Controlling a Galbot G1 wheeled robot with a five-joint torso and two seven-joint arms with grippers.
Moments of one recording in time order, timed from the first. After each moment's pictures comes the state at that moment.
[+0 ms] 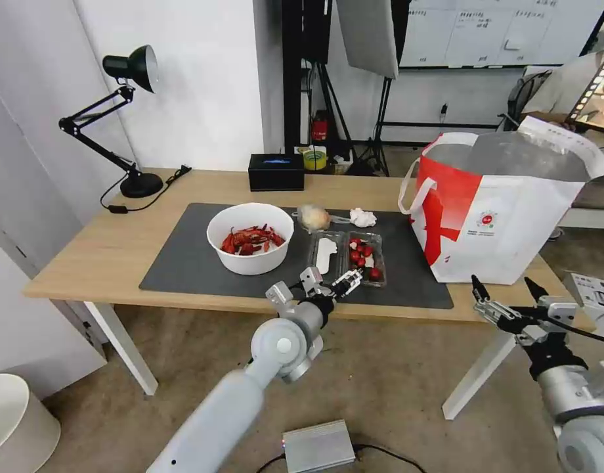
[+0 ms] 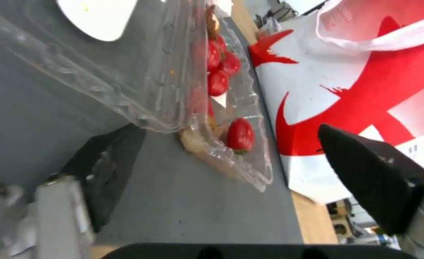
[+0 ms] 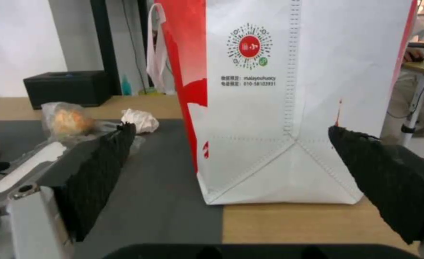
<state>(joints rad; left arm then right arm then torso) 0.85 -1.35 0.13 -1.74 -1.34 0.16 -0.44 -1.67 1.18 0.89 2.22 0.56 -0.11 -0.02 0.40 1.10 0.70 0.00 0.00</state>
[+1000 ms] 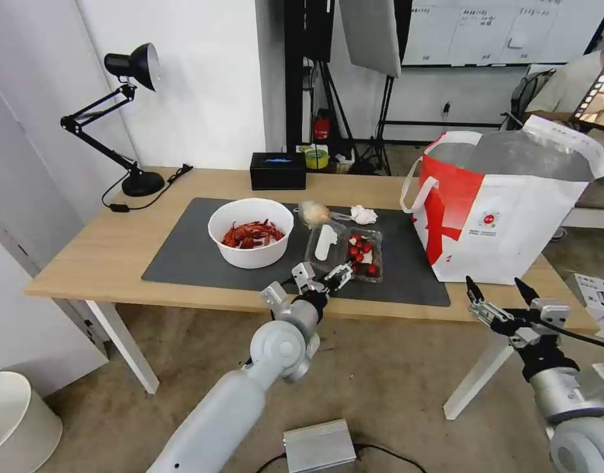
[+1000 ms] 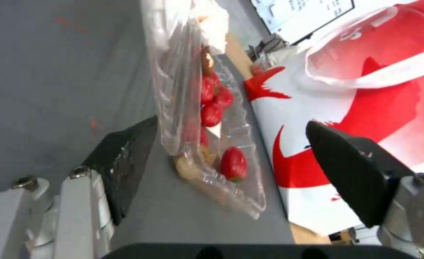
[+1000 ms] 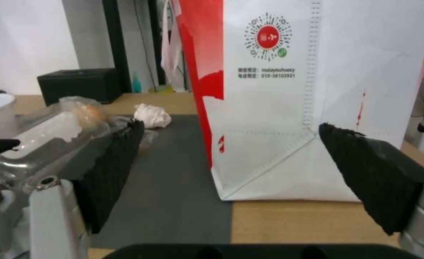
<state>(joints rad) 0.84 -1.35 0.14 -1.72 -1.28 0.07 -0.38 -1.67 1.18 0.87 2.21 0.55 -0.09 -0.04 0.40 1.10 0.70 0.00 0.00</state>
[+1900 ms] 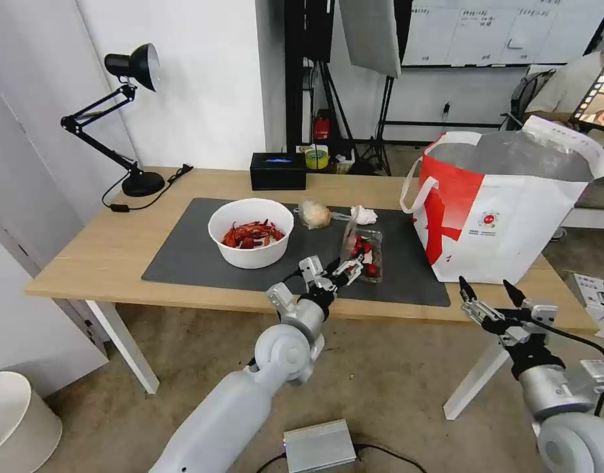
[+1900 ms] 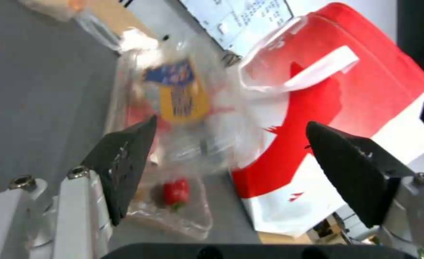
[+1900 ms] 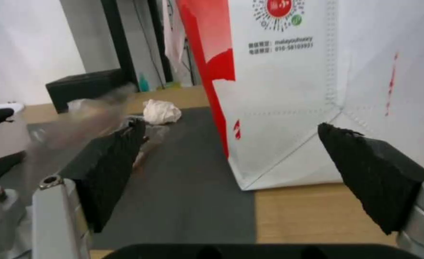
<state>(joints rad) 0.84 -1.35 0.18 -1.71 -1.14 -0.02 -0.19 -1.62 1.19 0.81 2.16 0.62 -0.10 -0.02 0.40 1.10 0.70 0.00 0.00</state>
